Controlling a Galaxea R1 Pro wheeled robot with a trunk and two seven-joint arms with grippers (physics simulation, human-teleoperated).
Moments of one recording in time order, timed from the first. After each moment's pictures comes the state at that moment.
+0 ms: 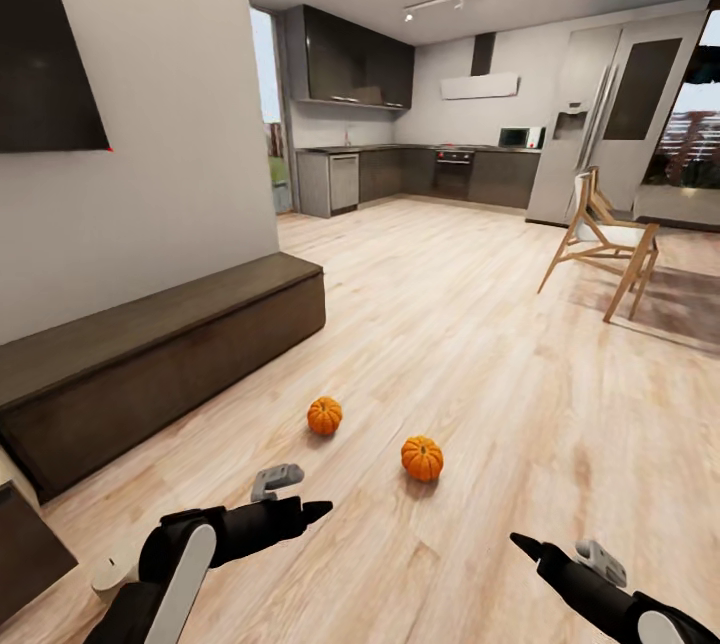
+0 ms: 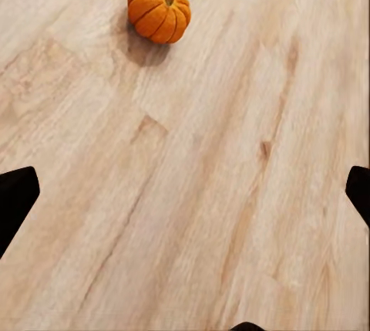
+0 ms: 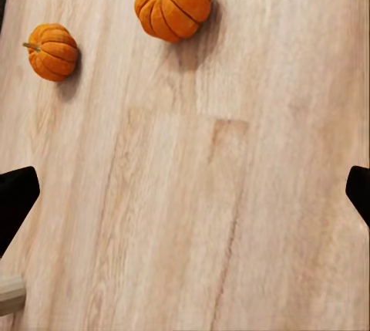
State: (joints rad) left arm -0.20 -0.03 -0.07 -1.51 0.47 0.99 -0.15; right arm -0.04 -0.22 -0.17 -1.27 -0.88 0.63 0.03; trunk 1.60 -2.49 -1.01
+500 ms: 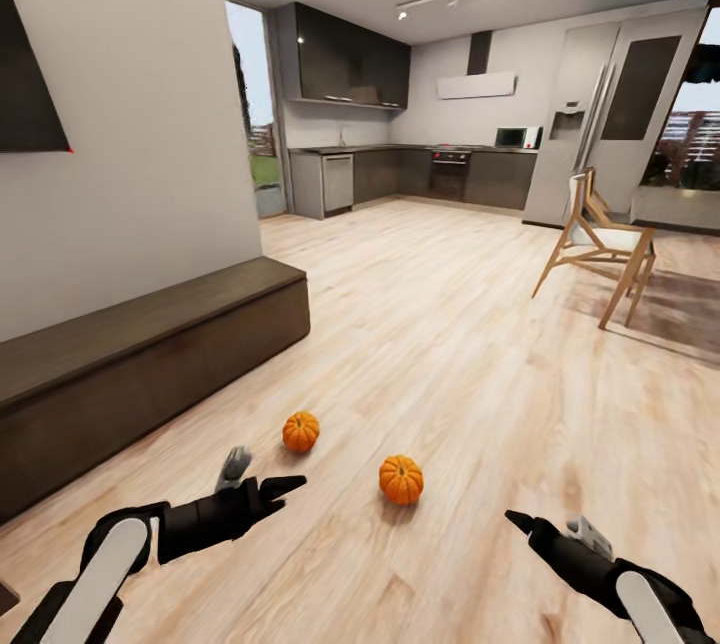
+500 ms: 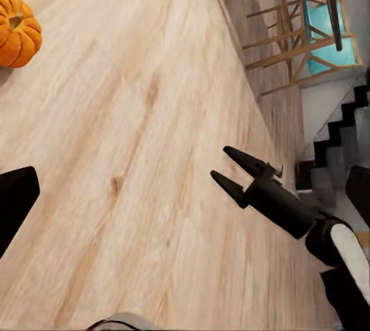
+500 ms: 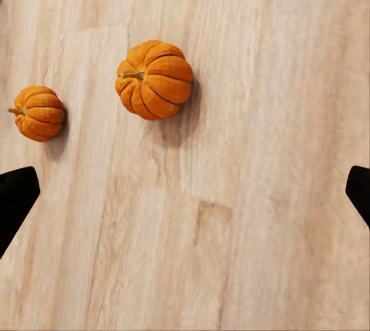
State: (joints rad) left arm -0.20 0.20 -0.08 -1.50 1.14 0.99 -0.16; right arm -0.17 -0.21 -0.16 -1.13 -0.87 0.63 0.02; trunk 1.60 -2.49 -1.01
